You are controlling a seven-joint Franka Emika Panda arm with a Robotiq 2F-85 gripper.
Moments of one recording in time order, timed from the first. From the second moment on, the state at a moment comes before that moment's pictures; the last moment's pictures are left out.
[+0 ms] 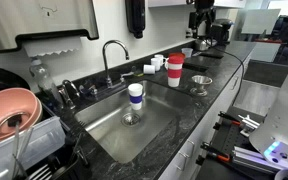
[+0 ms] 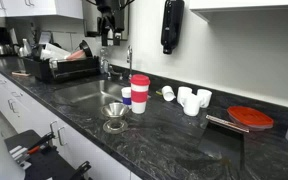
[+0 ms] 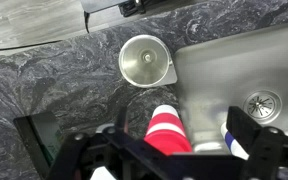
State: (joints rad) arm -0.12 -0.54 -0.01 -2.32 -0.12 1.74 0.13
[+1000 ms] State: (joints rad) arm -0.11 -0.54 -0.01 -2.32 -0.12 1.74 0.13
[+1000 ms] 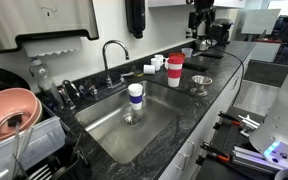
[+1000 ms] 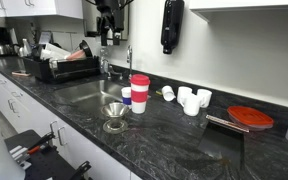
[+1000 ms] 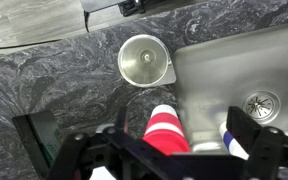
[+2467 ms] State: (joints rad) arm 0.06 -0.49 0.09 -2.28 -0.10 1.91 0.08
